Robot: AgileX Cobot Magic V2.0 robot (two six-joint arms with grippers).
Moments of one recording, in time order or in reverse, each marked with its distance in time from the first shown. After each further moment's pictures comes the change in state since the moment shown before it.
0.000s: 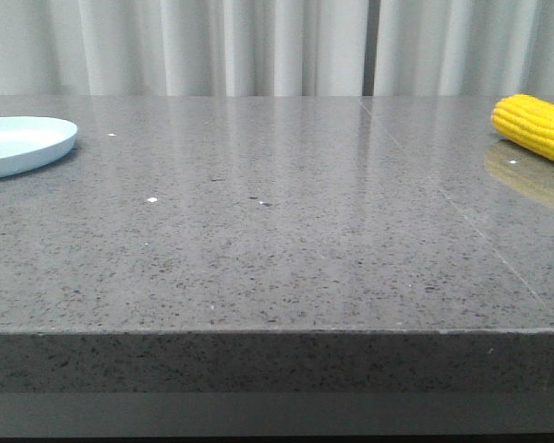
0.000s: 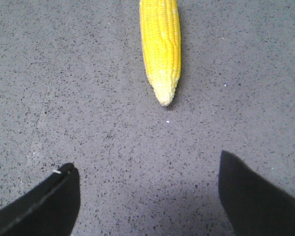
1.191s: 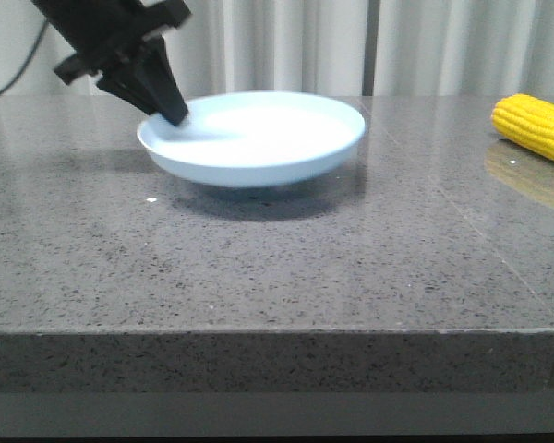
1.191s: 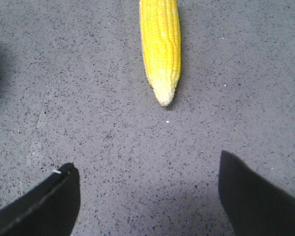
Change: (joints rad) left arm -0.593 0.099 -0.227 -0.104 0.122 0.016; right arm 0.000 0.000 0.000 0.000 -0.002 0.000
